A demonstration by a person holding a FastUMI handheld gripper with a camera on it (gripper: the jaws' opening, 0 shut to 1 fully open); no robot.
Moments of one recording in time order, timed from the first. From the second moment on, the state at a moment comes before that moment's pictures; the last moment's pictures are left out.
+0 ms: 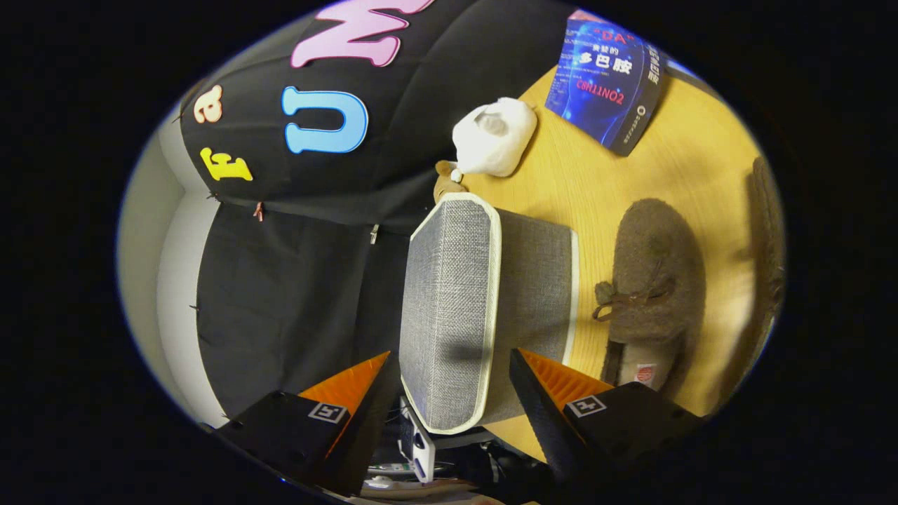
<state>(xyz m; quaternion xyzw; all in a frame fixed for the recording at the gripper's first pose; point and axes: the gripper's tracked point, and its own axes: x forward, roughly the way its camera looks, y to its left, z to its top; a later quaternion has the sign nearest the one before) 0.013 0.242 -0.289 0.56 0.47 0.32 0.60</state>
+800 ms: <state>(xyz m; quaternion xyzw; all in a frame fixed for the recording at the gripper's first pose) 0.013 0.274 -0.299 0.64 0.47 0.35 0.50</state>
